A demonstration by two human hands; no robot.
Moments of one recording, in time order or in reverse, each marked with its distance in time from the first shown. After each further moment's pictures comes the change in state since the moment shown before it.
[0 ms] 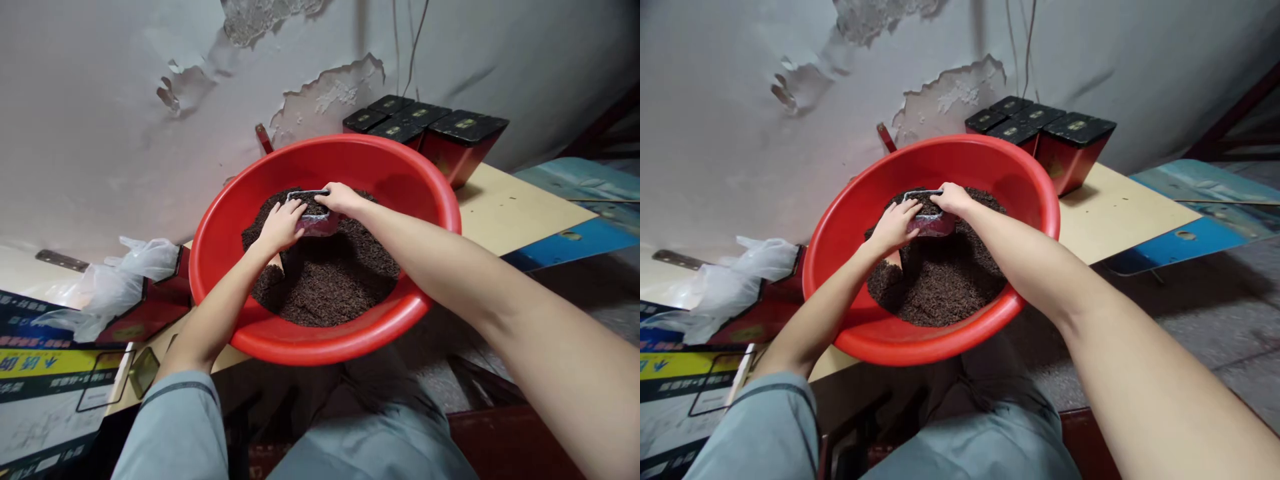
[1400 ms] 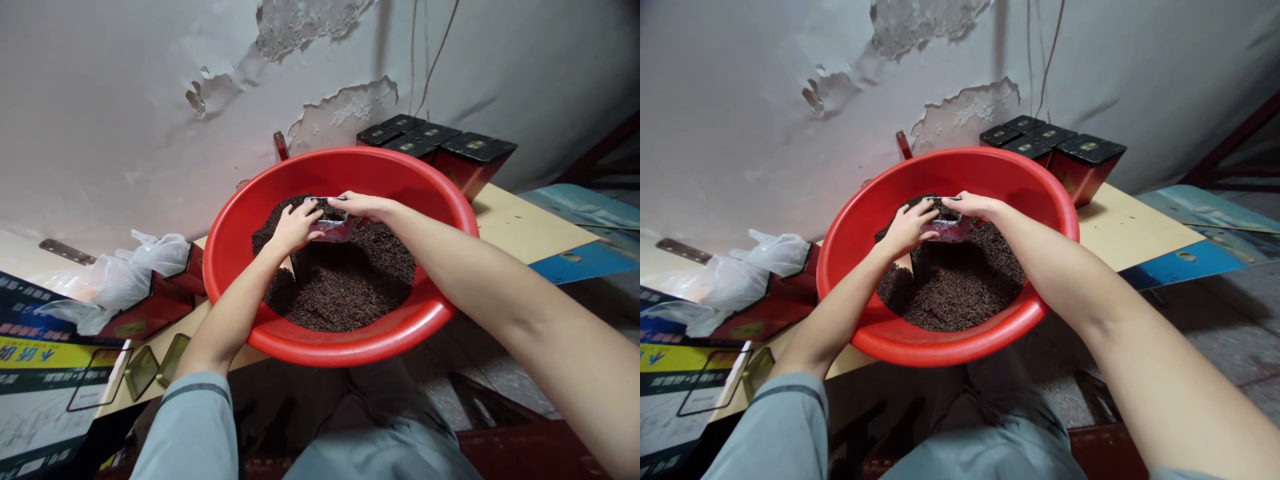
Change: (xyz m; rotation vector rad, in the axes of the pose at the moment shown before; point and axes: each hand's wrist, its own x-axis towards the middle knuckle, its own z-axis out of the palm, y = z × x) left_hand -0.009 -0.003 -0.008 -0.055 0.023 -0.027; right_hand -0.004 0.003 -0.008 -0.054 -0.178 0.043
